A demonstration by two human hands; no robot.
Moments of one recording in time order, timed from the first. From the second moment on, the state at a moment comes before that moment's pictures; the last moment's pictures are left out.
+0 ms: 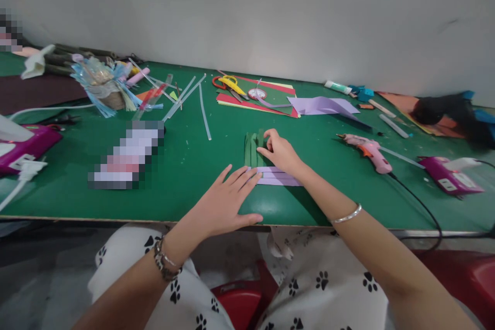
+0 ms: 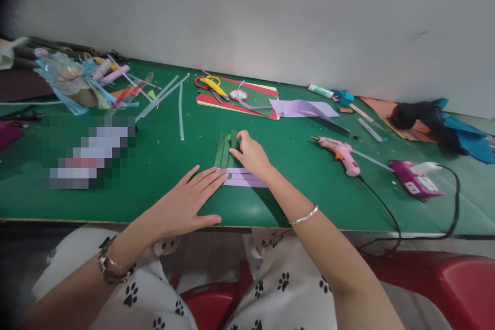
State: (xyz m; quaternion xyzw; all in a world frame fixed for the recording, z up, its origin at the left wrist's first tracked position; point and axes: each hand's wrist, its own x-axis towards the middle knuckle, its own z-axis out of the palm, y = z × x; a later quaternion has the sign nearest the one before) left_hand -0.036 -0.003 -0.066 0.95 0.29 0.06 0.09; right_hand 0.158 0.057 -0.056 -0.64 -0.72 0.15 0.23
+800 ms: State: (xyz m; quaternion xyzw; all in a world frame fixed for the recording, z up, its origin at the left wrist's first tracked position) left_hand -0.026 0.018 -0.061 0.93 0.36 0.03 0.09; right_hand 0.164 -0.013 -0.053 -0.54 -0.81 0.12 0.18
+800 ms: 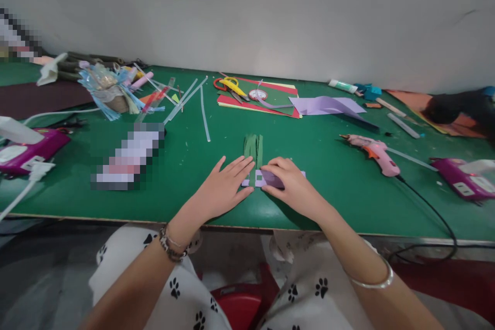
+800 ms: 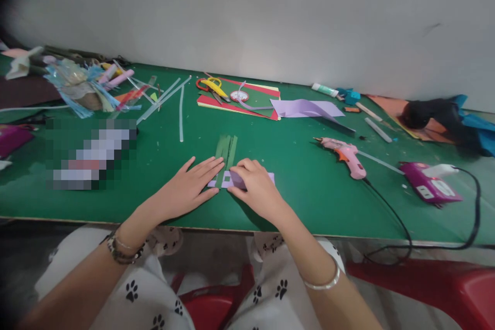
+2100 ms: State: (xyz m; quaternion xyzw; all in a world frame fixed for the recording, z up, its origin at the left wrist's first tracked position) left_hand -0.036 0.024 -0.059 0.93 0.35 0.03 0.08; right_hand 0.162 -0.012 -0.054 -0.51 -0.82 0.15 0.21
